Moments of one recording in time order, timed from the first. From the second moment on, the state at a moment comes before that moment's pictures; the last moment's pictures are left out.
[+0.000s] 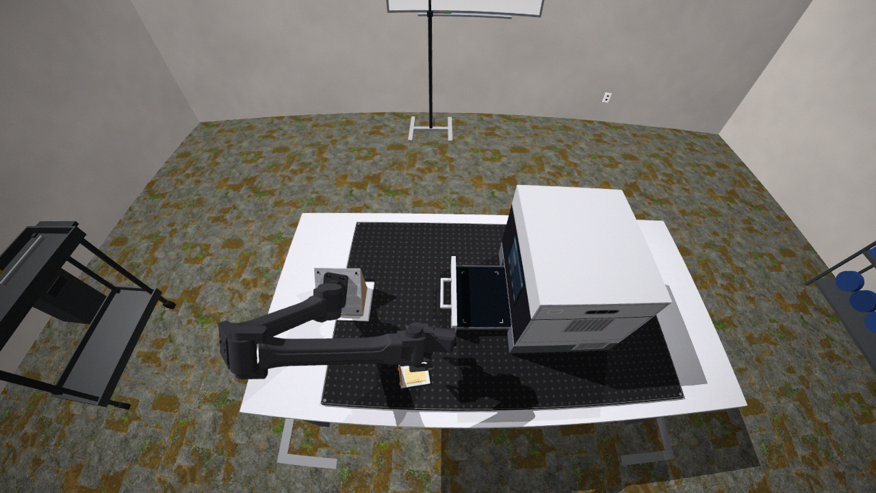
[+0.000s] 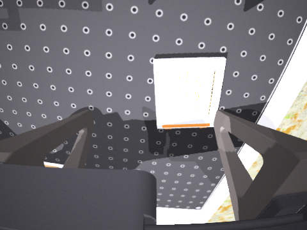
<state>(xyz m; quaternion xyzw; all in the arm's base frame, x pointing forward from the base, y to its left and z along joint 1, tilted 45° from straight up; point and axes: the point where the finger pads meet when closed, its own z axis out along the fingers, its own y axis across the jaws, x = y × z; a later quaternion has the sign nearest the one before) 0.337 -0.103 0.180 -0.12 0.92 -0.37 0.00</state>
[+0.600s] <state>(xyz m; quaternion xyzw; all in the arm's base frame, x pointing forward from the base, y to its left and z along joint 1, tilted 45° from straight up) 0.317 -0.148 0.200 -0.14 0.91 -0.38 -0.01</state>
